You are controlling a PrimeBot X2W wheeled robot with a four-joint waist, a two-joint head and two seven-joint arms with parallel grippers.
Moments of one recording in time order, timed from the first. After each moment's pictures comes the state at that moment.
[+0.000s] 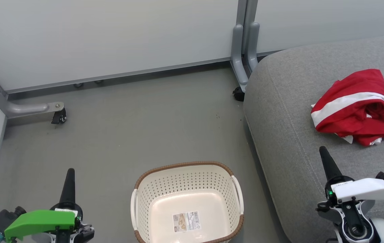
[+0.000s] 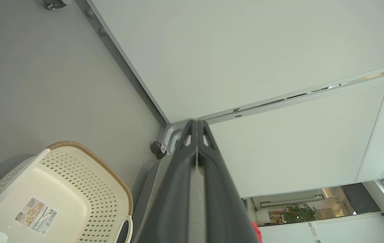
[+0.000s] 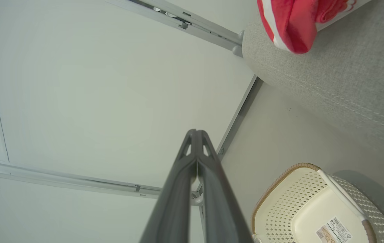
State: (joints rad) left arm -0.05 0.06 0.06 0.25 -1.32 -0.13 0.00; right arm -0.09 -0.08 -0.04 0.23 1.27 0.13 0.01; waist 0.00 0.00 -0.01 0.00
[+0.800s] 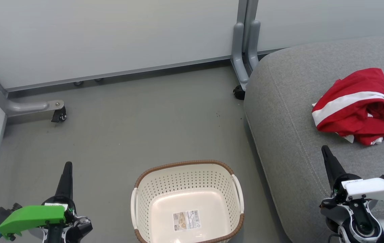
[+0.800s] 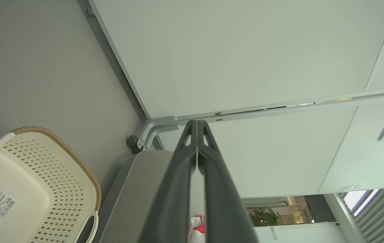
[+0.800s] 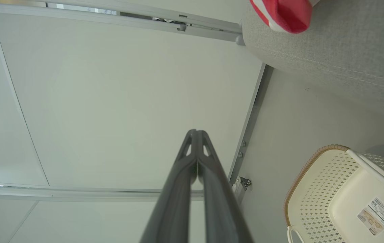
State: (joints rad) left arm -0.08 0.06 0.08 0.25 -1.49 -0.13 0.06; right arm -0.09 -0.07 -0.07 0.24 1.47 0.13 0.06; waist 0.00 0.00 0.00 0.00
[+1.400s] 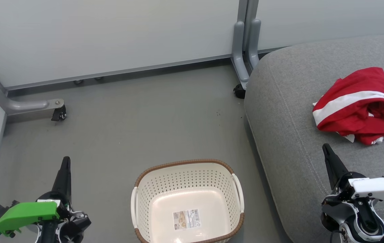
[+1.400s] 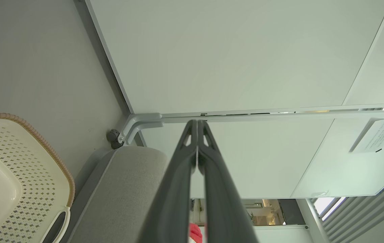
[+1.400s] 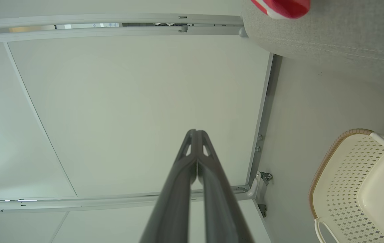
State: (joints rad) left arm -0.10 0.06 0.09 0.25 -1.60 -0.13 0.10; right arm -0.10 -0.06 -0.10 0.24 1.60 0.13 0.10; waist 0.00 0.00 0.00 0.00
